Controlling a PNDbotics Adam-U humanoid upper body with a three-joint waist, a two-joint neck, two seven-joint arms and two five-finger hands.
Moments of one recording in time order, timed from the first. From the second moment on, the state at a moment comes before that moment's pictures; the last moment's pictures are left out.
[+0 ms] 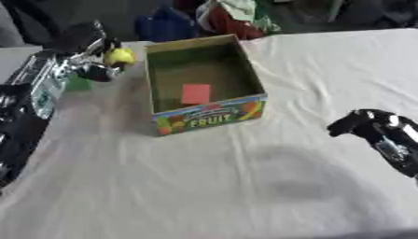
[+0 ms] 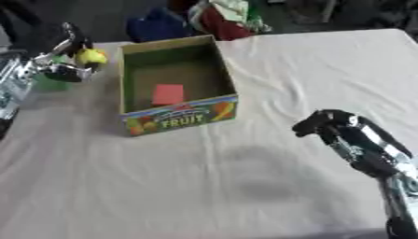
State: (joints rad) left arm -0.89 0.57 -0.17 -1.11 -0.93 -0.20 -0.11; right arm -0.33 -0.30 0.00 -1.55 -0.21 -0.28 0.71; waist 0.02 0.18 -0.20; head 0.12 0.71
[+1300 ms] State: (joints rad) left arm -0.93 0.38 -0.21 -0.97 -1.04 -0.27 -0.11; right arm -0.34 -0.29 0.01 -1.54 -0.21 -0.28 0.73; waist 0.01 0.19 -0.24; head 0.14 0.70
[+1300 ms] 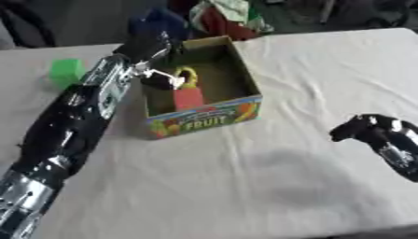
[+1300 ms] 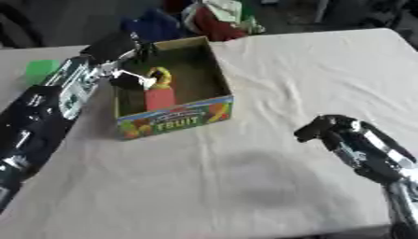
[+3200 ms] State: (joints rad) left arm -0.82 0.78 -0.06 -1.01 -0.94 -0.25 -0.21; right arm -0.34 -0.30 0.00 -1.54 -0.19 -0.29 0.72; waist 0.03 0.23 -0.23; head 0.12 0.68
